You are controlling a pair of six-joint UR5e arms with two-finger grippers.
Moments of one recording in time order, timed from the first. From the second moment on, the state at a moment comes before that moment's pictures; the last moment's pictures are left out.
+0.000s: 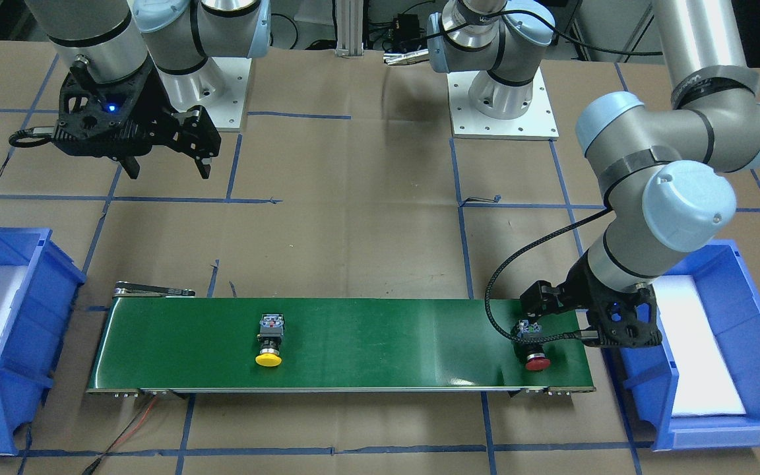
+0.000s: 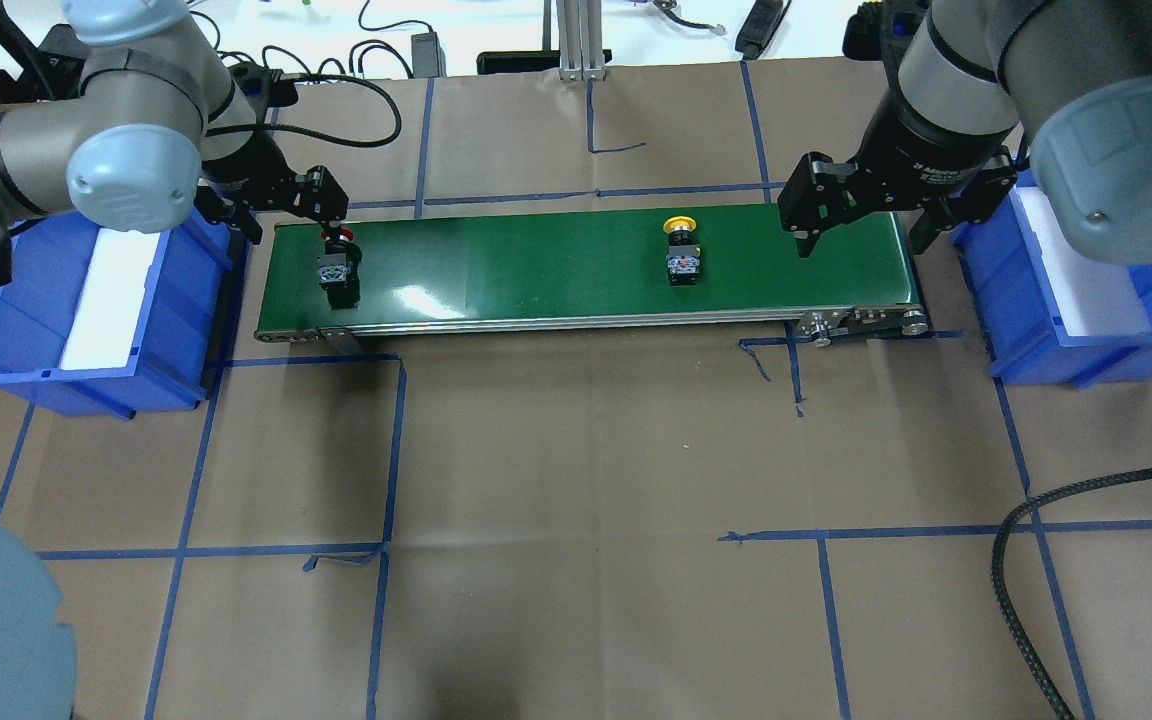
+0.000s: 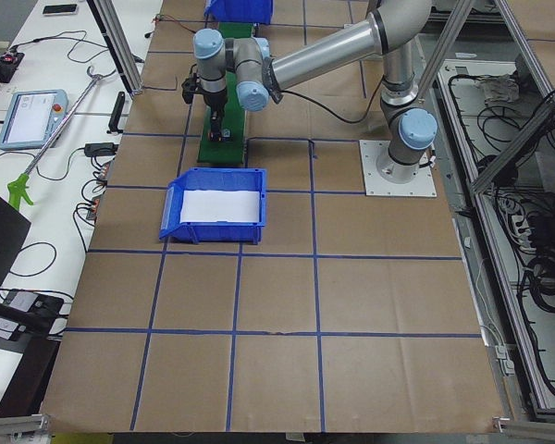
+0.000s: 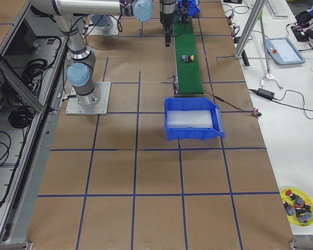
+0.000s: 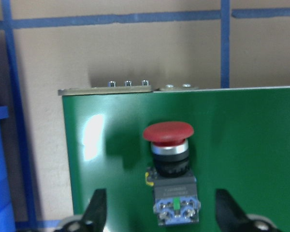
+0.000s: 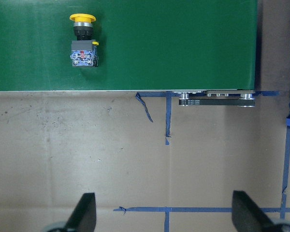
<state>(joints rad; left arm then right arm) -1.44 -1.91 -1.57 -1.22 1.56 0.14 1.59 -1.61 1.66 -1.68 -1.54 0.02</state>
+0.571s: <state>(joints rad) -1.45 -1.68 -1.54 -1.52 1.56 0.11 1.59 -1.51 1.66 -1.86 -1.54 0.01</state>
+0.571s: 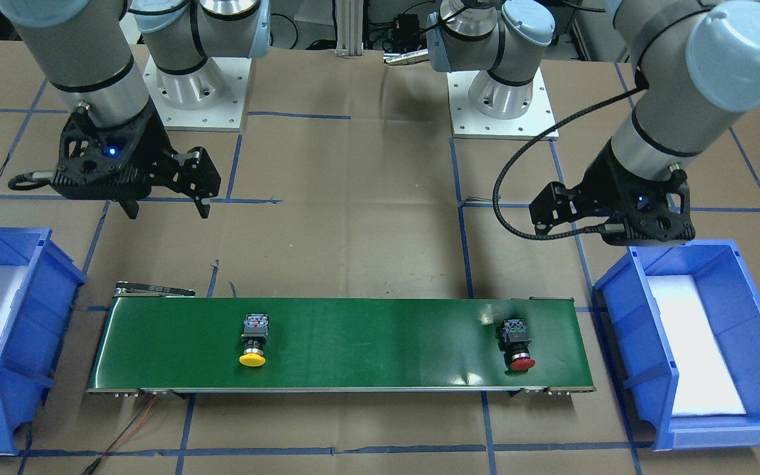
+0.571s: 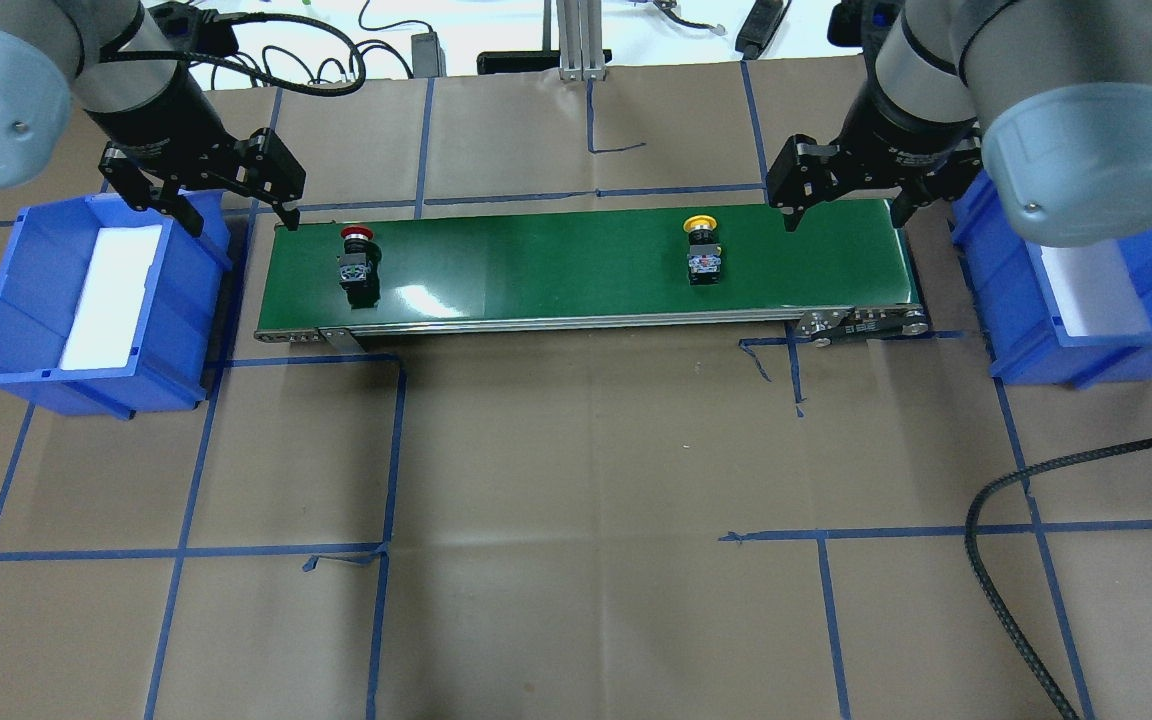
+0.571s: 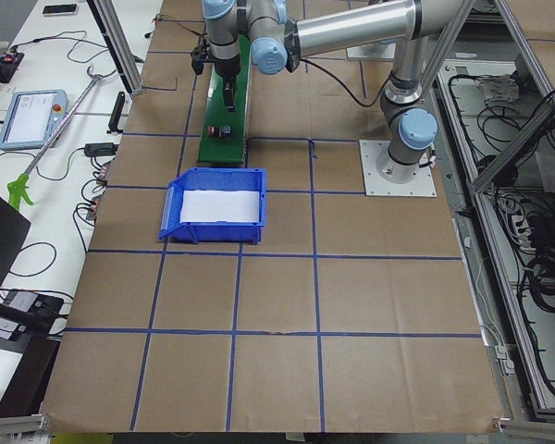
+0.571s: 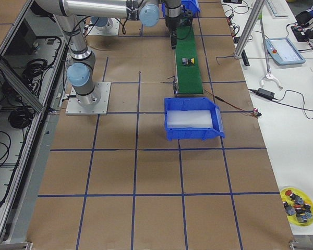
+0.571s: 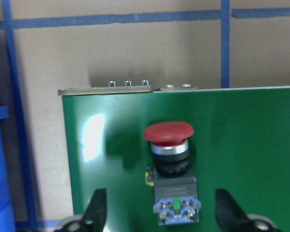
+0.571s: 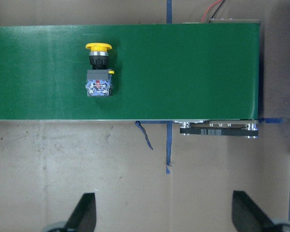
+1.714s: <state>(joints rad) -1.55 -1.54 -1.63 -1.58 1.56 0.14 1.59 -1.22 1.65 -2.12 -1.45 0.05</state>
